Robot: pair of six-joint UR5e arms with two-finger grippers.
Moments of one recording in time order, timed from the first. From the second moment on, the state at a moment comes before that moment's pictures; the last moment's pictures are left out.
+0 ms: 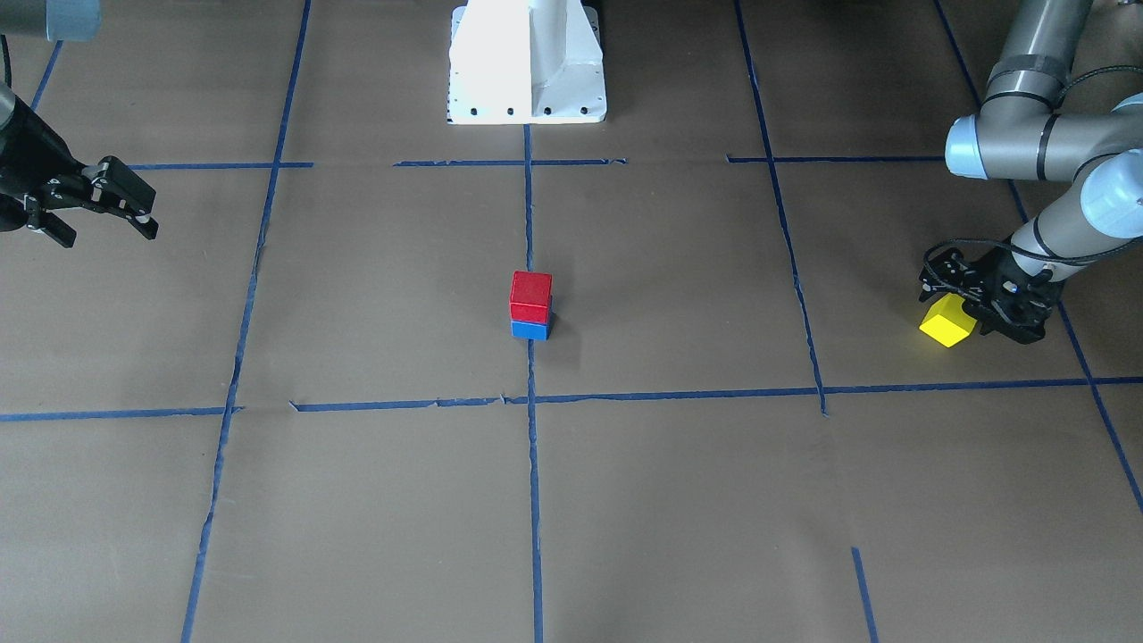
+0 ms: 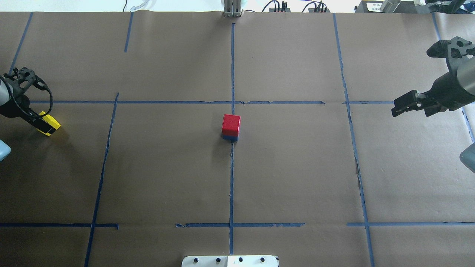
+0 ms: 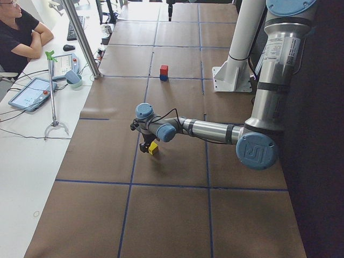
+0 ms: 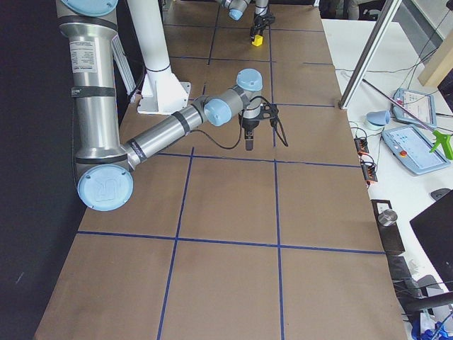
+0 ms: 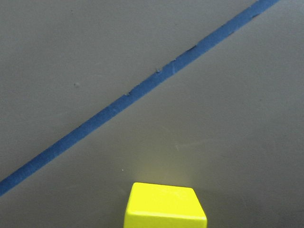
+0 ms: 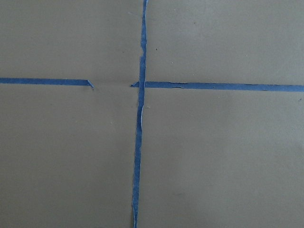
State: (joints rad) left arm -1.02 -1.69 -1.49 -1.99 -2.24 -0.08; right arm 1.03 -1.52 2.06 -1.52 2.22 0.74
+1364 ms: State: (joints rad) left arm -0.91 -2.00 -1.57 -1.97 -2.34 -0.63; right arm 1.08 -1.54 2.07 -1.52 2.23 0.74
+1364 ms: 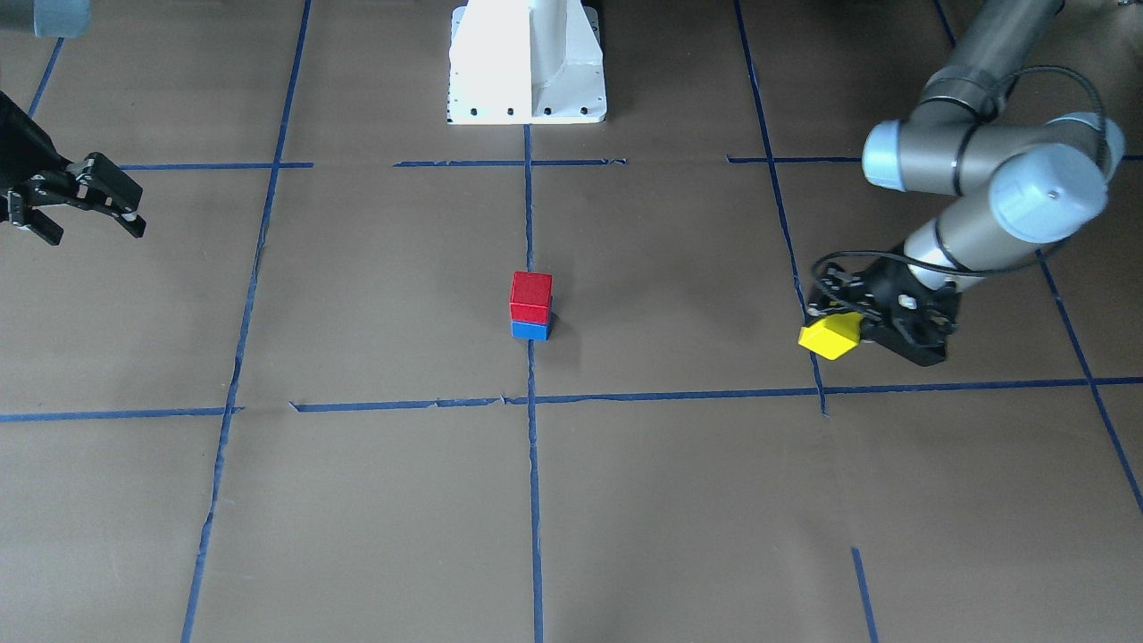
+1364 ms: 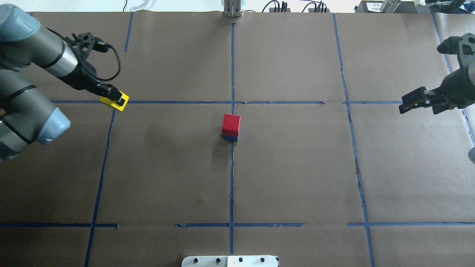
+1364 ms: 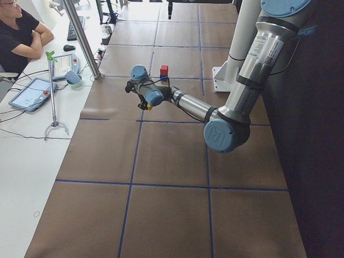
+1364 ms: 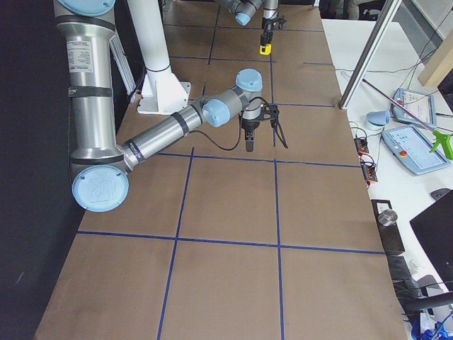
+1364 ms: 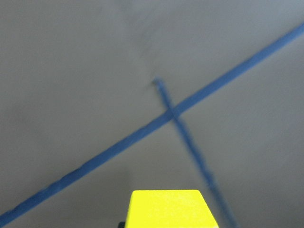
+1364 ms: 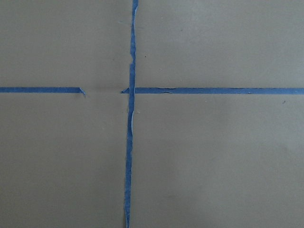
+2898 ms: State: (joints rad) left arm -0.54 -2.51 -1.53 -1.51 -1.88 -1.05; right arm 1.29 -1.58 1.97 -1.53 2.33 0.51
